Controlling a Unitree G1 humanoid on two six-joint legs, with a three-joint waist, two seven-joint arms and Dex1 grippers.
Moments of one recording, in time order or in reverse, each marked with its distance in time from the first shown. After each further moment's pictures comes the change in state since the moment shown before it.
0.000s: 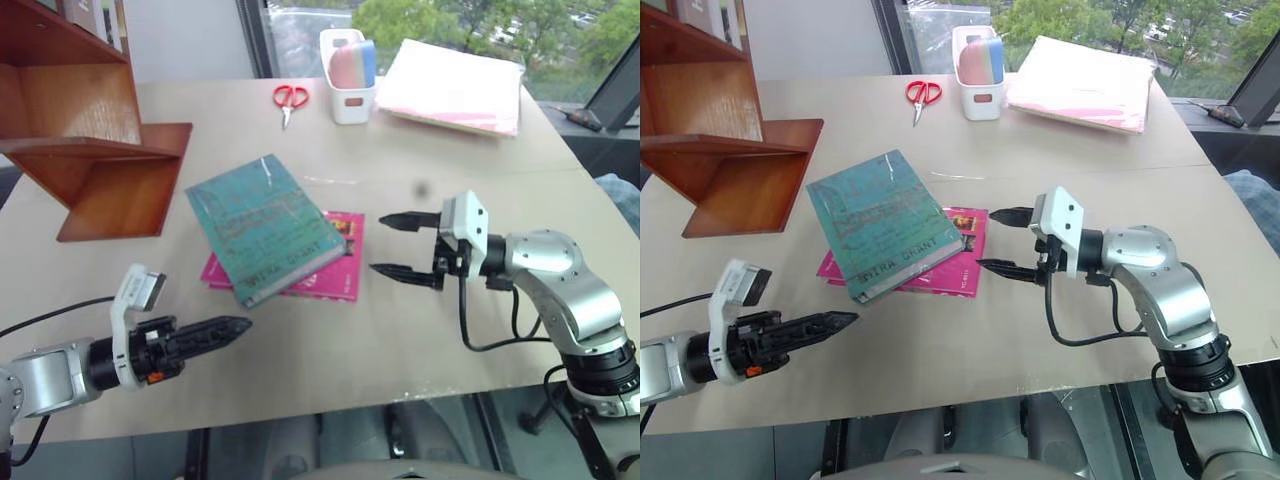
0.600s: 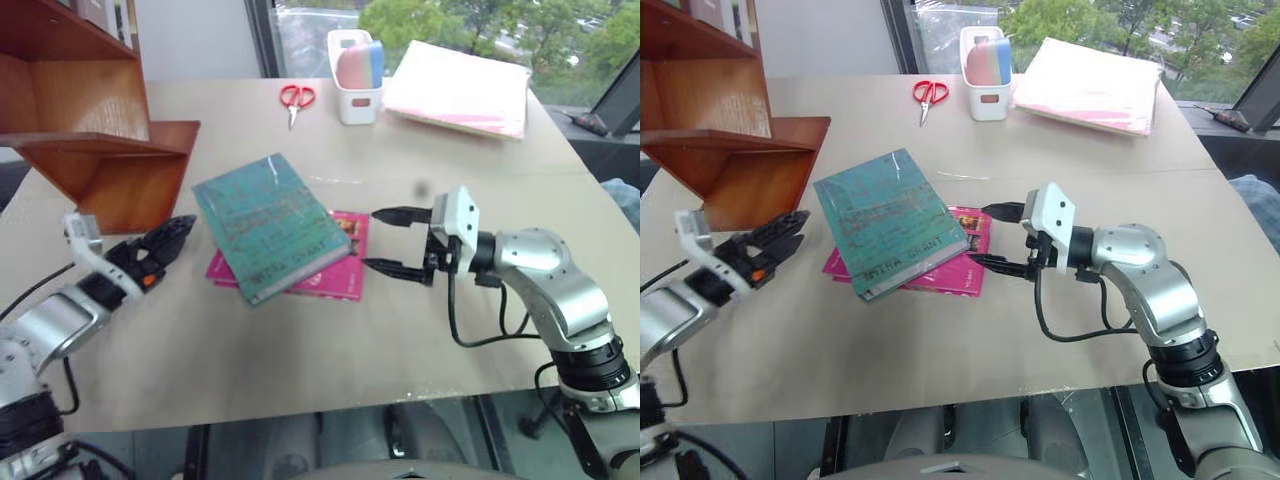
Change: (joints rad) left arm -0.447 -0.192 0.013 0.368 0.031 -0.239 0.648; right arm -0.035 0.044 0.050 0.027 -0.016 -0.032 -0.042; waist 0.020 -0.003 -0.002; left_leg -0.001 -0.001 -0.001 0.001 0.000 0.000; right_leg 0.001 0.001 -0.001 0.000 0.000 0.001
